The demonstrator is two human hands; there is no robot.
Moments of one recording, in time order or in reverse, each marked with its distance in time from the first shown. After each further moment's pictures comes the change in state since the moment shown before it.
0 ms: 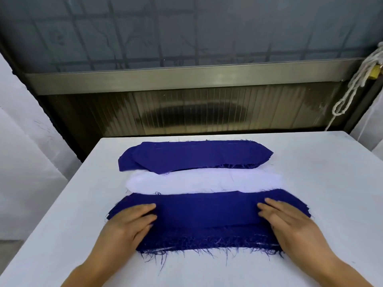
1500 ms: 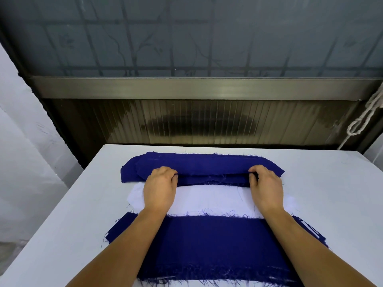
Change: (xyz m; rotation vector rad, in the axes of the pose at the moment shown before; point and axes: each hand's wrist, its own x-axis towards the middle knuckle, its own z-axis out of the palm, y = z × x) left_hand 0.135 -0.043 0.096 0.022 0.098 -0.517; right_hand 0.139 0.044 0.101 0.194 0.039 0.671
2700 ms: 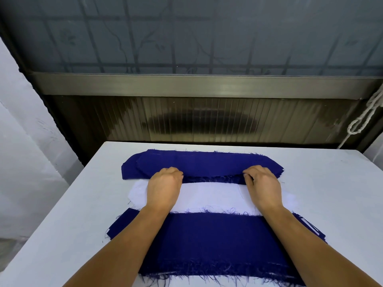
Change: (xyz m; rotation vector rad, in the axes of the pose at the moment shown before) left_hand -0.003 0.011 -0.009 0.195 -0.082 0.159; right_hand -0.003 -0.003 0.000 -0.081 -0.040 -0.142
